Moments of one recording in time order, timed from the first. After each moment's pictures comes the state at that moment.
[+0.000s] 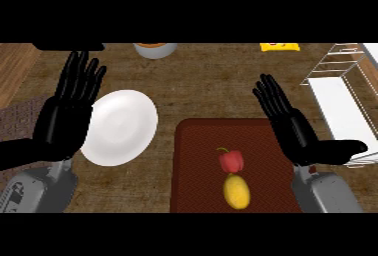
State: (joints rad) left arm -0.26 0.29 -0.14 -1.68 0.43 0.12 -0.13; right arm -0.23 -0.20 0.21 -1.55 -0.30 0.01 -0.10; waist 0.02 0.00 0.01
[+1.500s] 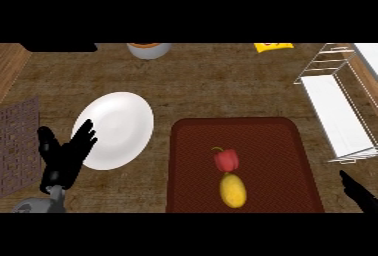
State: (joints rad) left arm -0.06 0.36 -0.14 -1.32 0.36 0.16 0.23; right arm 0.61 -0.56 0.16 -2.29 0.11 -0.15 0.29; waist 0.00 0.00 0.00
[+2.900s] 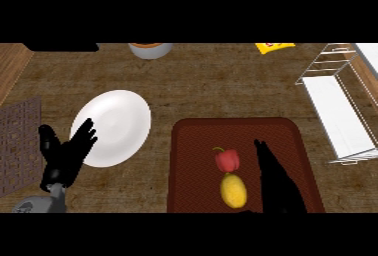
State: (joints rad) left arm -0.07 0.33 -0.09 -1.31 0.31 0.13 0.25; right arm 0.02 -0.16 0.61 -2.00 0.78 -0.03 1.14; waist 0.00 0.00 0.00
